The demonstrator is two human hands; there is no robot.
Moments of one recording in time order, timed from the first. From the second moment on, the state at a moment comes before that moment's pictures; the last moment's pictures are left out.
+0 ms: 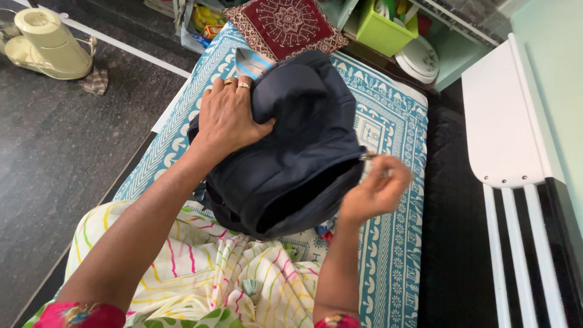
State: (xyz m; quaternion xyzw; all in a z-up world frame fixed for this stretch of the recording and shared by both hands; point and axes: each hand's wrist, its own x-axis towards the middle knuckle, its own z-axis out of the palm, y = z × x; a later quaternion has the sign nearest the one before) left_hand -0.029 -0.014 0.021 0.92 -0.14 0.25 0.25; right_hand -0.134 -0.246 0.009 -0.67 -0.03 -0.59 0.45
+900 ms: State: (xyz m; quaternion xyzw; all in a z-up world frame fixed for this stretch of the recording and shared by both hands) left_hand 0.071 0.027 0.060 0.93 -0.13 -0.15 0.30; right_hand -0.135 -0.254 -0.059 -0.86 -0.16 -0.40 0.30
